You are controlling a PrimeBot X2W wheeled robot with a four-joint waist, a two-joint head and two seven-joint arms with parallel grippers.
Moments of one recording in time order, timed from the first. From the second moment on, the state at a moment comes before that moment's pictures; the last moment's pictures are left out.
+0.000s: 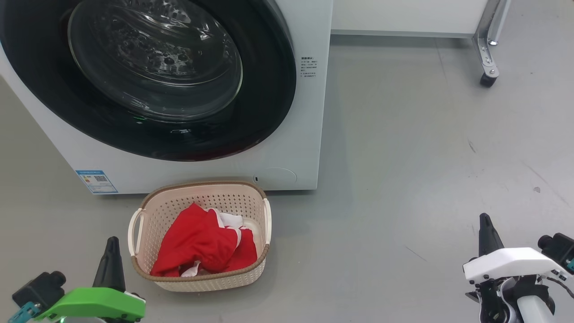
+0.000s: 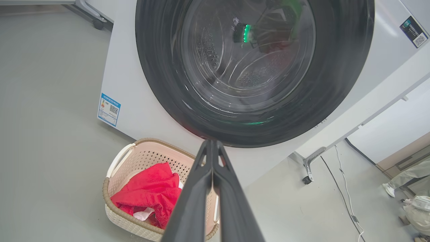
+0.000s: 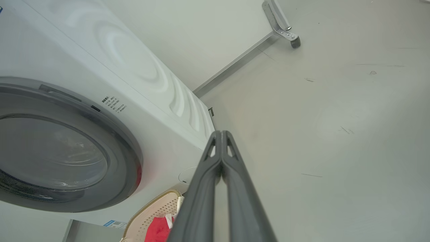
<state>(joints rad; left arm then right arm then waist) -0.02 0.02 0.03 0.28 -0.77 -0.13 -0.11 -0.06 -0.04 -0.03 0.34 0.81 0.09 -0.09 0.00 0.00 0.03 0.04</state>
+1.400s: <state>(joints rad) -0.04 0.02 0.07 0.28 -1.32 -0.13 0.04 -0.06 -0.04 -0.10 0.31 1.34 0.11 0.05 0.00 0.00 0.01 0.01</state>
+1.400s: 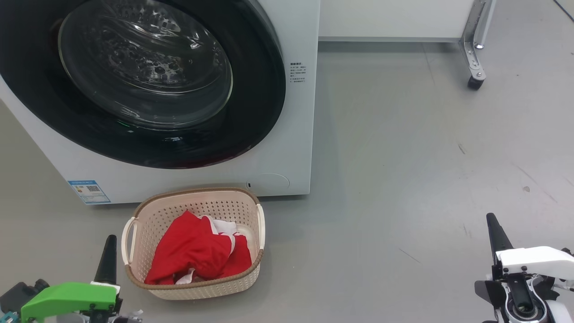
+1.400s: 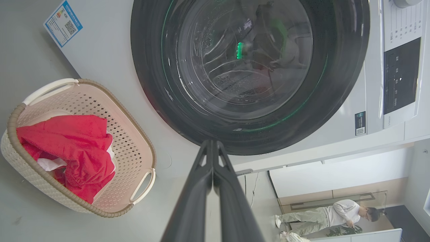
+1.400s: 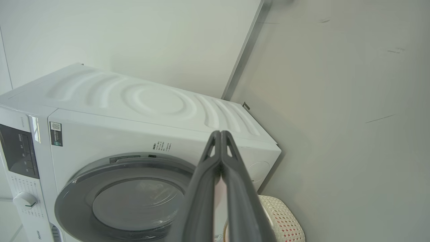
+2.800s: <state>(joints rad) -0.07 0.03 0.09 0.28 -1.60 -0.13 0.11 -0.07 -0.04 -0.15 0.29 1.60 0.12 0.12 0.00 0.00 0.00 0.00</state>
